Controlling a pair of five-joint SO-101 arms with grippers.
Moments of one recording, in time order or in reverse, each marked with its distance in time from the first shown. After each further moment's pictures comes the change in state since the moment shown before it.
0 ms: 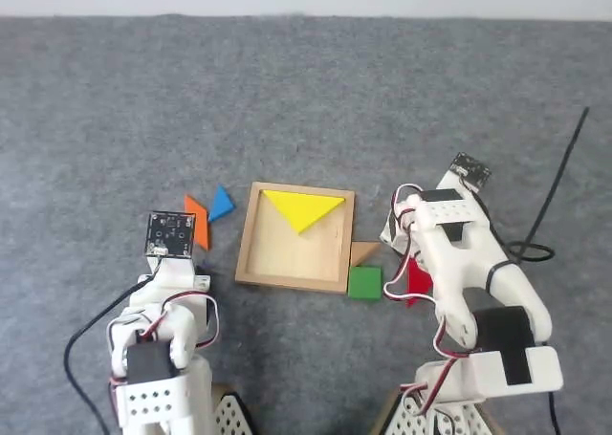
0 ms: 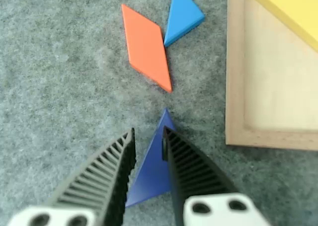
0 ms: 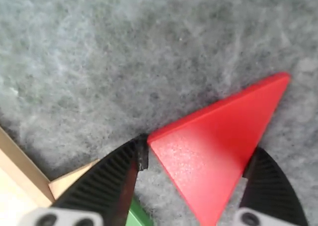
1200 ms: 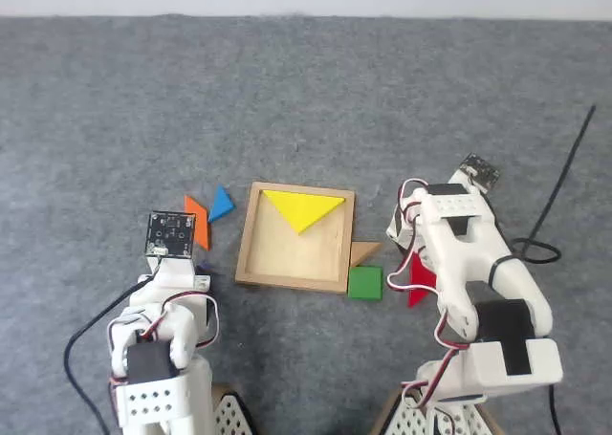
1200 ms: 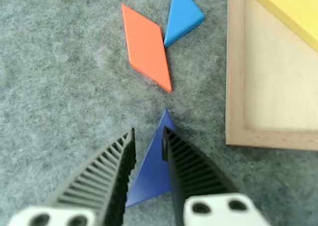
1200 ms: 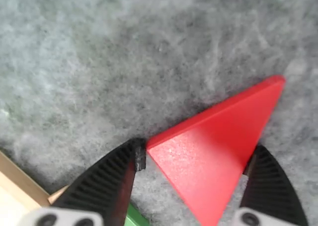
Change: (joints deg) left arm 0.0 0.0 0.0 0.0 0.0; right arm 1.8 1.7 -2.5 2.5 -2.6
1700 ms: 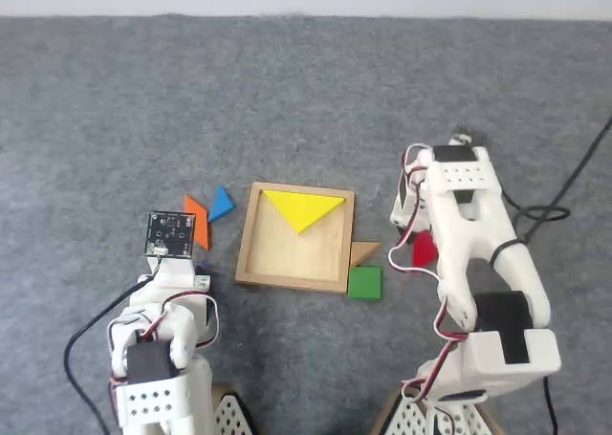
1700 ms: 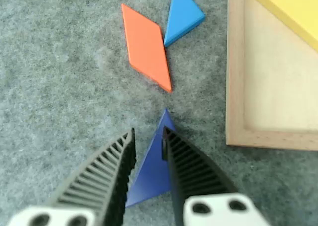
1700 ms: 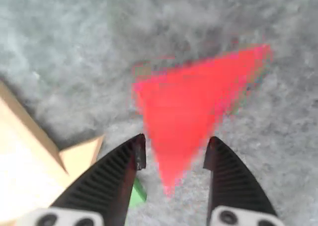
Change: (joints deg) left arm 0.0 0.0 0.0 0.0 0.0; right arm 0.2 1.4 -17.9 20.7 12.1
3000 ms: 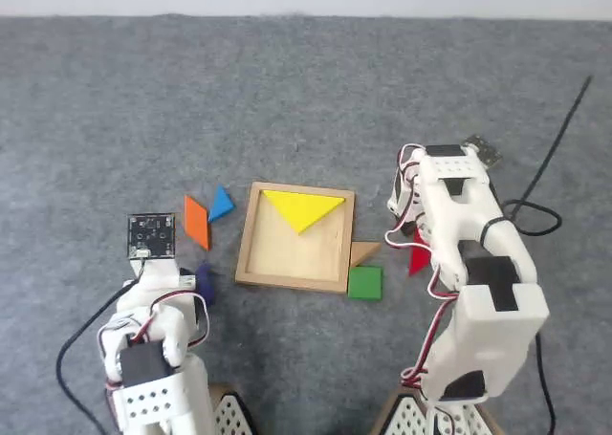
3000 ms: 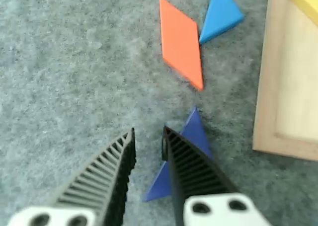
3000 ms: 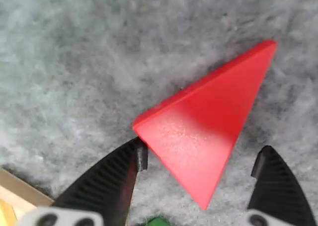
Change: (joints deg) left arm -6.4 0.0 0.0 0.0 0.0; right arm 0.8 14.0 -4.5 -9.1 -16.6
